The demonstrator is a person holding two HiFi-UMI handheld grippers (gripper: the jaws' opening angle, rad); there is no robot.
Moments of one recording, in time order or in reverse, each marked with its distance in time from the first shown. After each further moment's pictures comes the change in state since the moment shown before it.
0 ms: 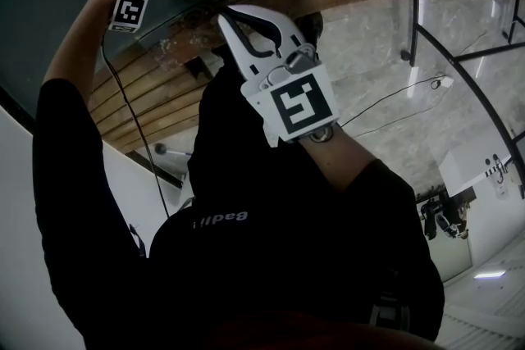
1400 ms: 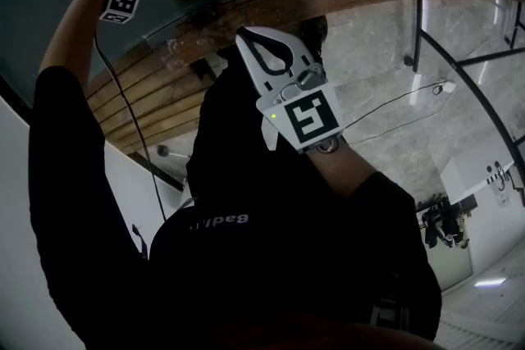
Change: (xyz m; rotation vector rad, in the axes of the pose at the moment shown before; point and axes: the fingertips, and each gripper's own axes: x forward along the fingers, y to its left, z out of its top) left arm -0.005 -0.019 -0.051 0.138 0.083 -0.109; right arm -0.023 0.020 -0.029 0.045 0.025 0.009
